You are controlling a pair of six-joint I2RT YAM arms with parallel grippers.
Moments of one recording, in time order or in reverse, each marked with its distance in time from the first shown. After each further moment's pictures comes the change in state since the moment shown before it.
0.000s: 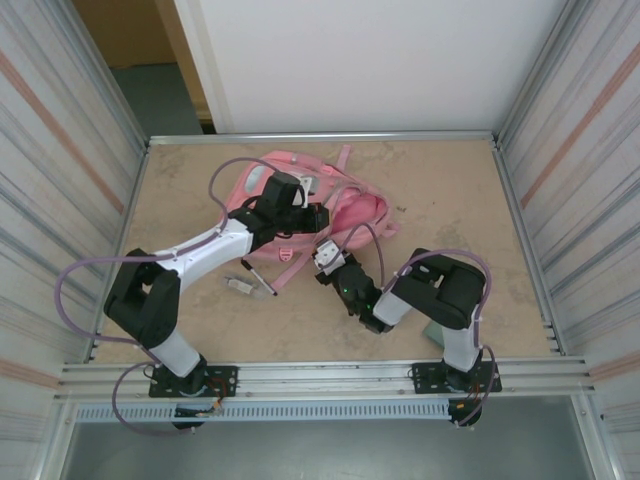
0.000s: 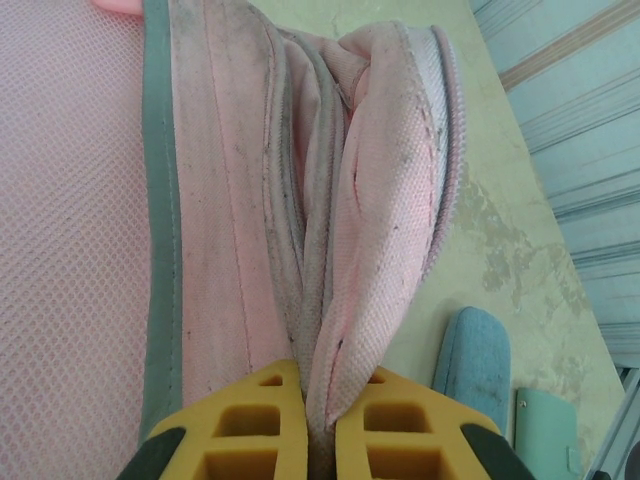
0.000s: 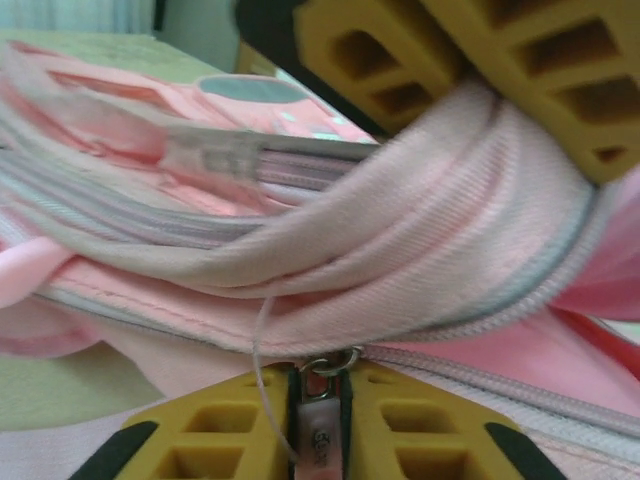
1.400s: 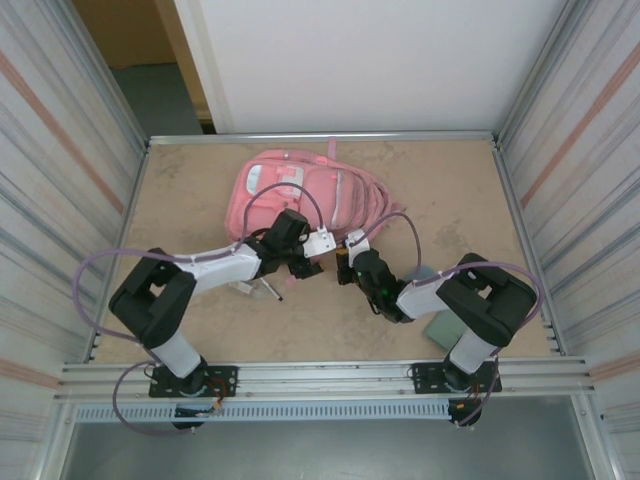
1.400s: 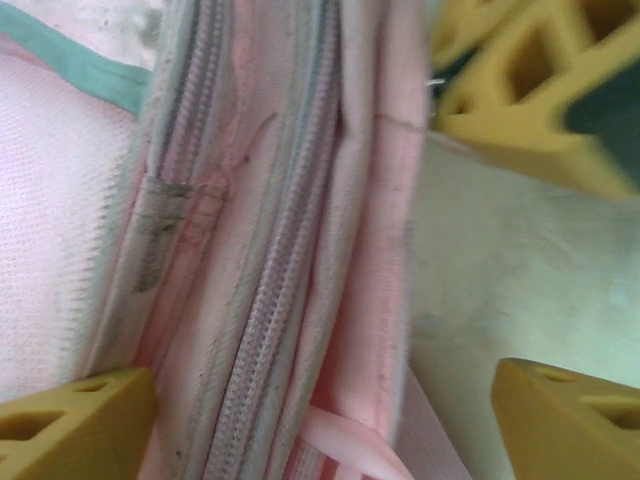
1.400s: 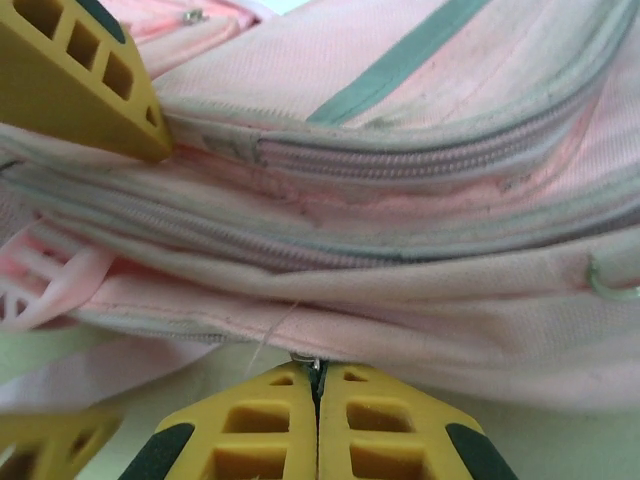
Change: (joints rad) left arm -0.079 0.045 -0.241 0.119 -0.307 1.215; right arm -0.152 -0.276 -0.075 -0.521 -0.229 0.491
